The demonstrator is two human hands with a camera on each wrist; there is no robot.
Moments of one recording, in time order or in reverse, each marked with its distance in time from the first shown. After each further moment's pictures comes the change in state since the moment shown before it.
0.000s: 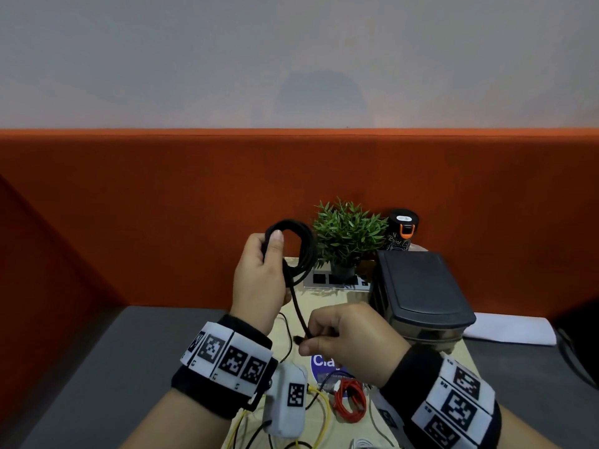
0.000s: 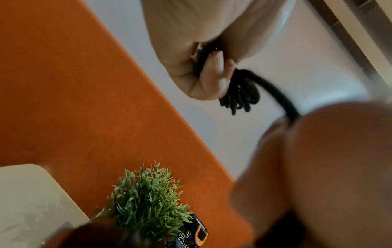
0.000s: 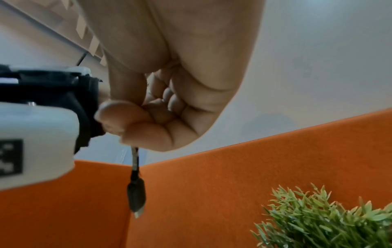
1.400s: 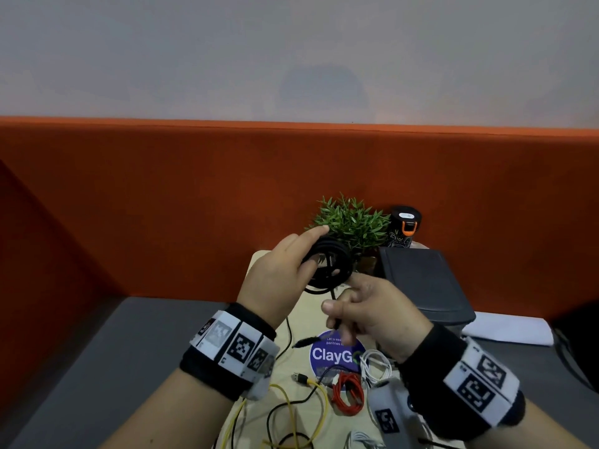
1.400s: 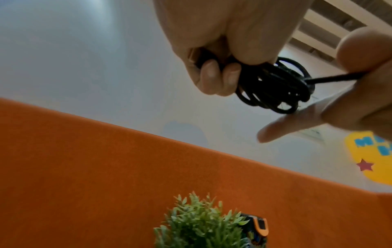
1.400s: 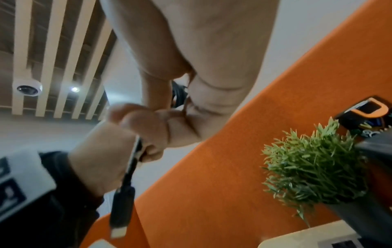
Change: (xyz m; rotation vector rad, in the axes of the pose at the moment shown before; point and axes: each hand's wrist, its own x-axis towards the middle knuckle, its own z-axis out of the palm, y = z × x) left_hand -0.006 0.002 -0.003 0.566 -0.319 0.451; right_hand -0.001 0.006 -0.019 0.761 0.085 0.138
